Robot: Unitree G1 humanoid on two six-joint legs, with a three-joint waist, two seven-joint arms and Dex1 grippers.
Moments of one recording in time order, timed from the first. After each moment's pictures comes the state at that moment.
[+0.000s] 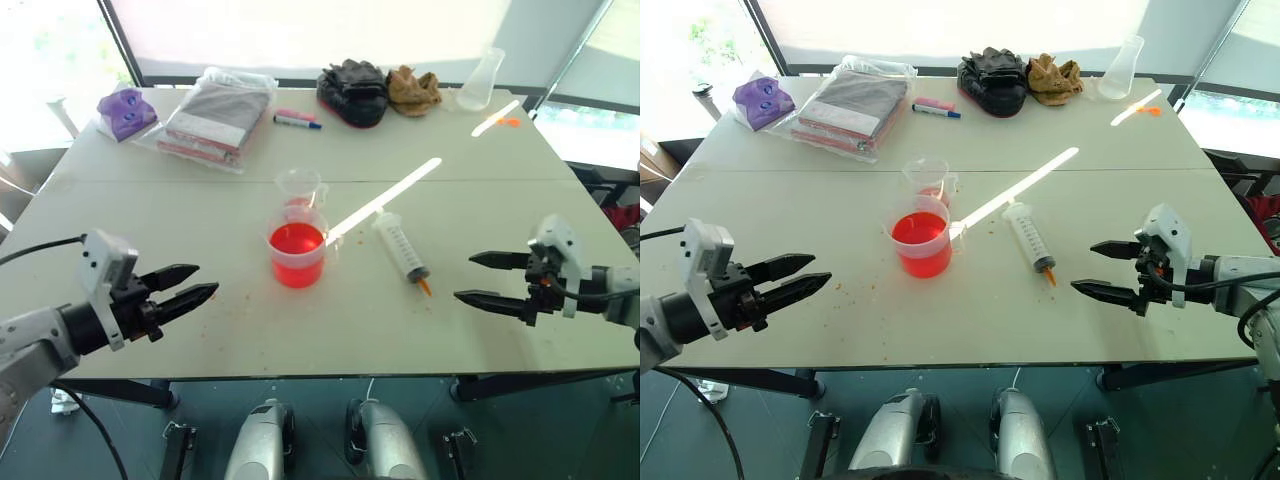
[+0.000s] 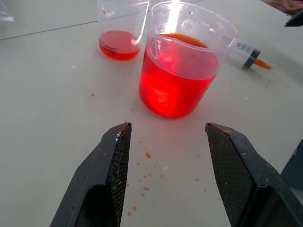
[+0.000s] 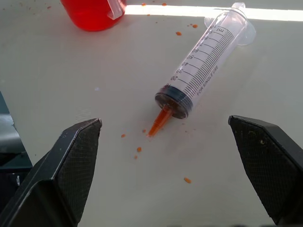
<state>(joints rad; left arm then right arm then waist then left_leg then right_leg) 0.15 0.90 0.56 -0.61 -0.99 0.84 -0.66 -0.17 -1.02 -0.24 -0.17 0.55 0.69 1.14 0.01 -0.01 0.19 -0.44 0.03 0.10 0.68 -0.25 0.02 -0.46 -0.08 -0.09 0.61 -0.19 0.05</state>
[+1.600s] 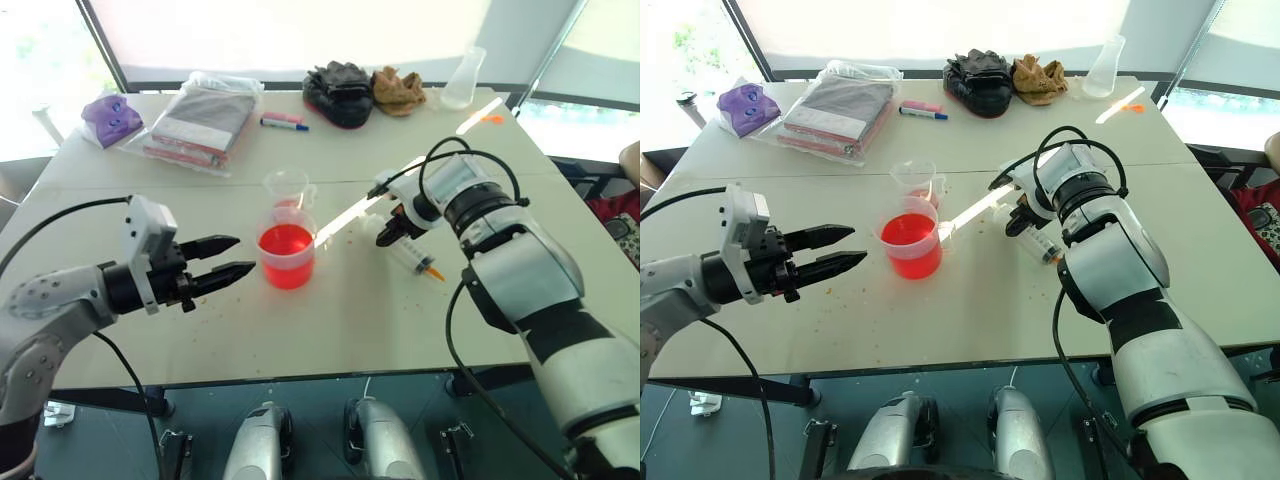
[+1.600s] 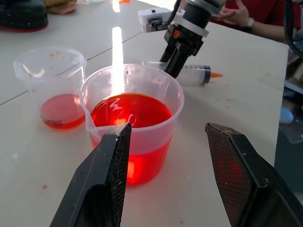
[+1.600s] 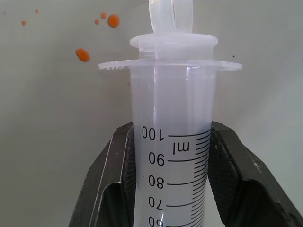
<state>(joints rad) -0.11 0.84 0.34 -0.57 -0.88 0.77 -0.74 -1.42 -0.34 0.49 1.28 -0.15 0.86 1.10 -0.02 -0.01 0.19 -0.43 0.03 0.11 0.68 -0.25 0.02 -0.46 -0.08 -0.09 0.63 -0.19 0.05</state>
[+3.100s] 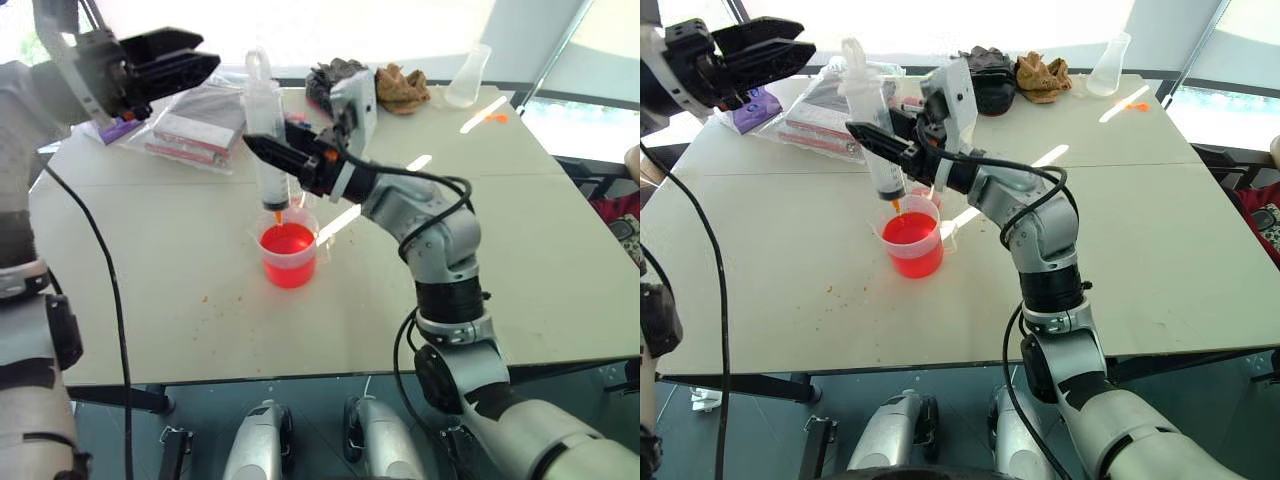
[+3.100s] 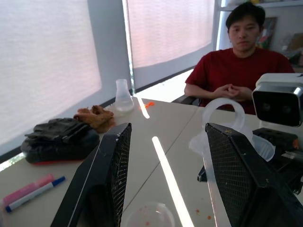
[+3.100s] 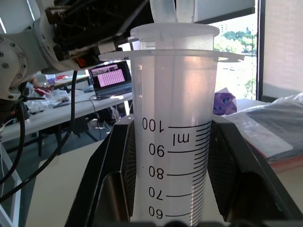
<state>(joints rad) -1.08 0.85 0.16 0.24 -0.69 0.69 -1.08 -0.89 -0.02 0.02 -0.03 0.46 0.68 0.63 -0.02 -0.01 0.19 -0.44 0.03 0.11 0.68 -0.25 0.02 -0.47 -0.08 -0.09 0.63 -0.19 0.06</state>
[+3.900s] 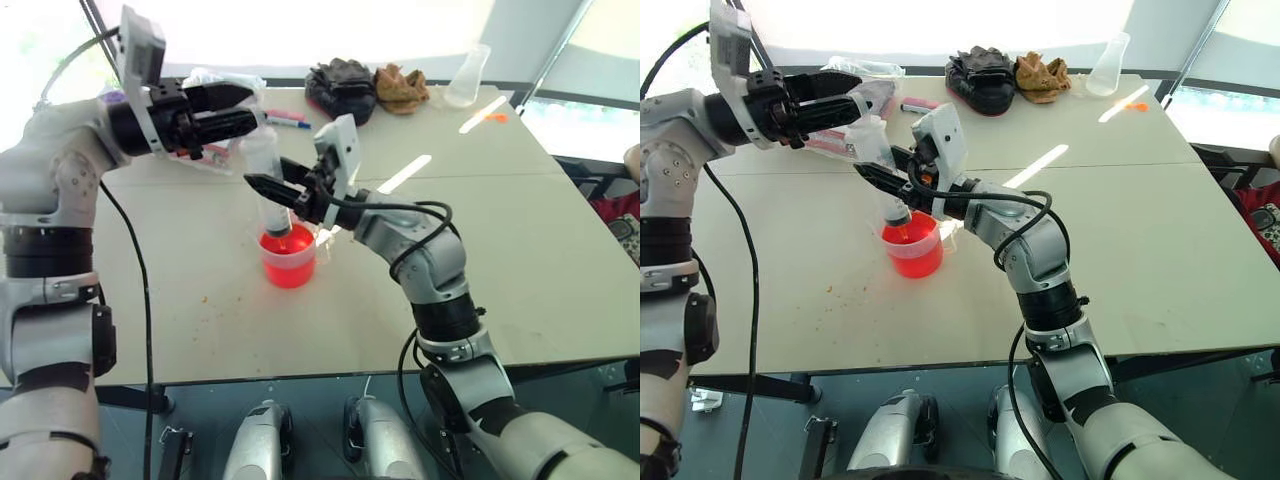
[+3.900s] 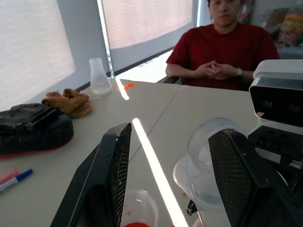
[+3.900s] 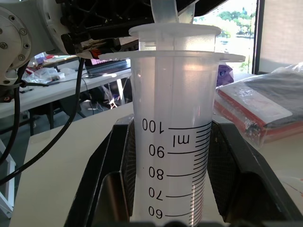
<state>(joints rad) -1.01 0.73 0.09 0.22 -0.55 0.59 -1.13 -0.80 -0.04 0.13 -0.03 0.41 0.60 0.60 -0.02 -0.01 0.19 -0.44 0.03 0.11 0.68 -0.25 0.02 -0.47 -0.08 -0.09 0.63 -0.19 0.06</state>
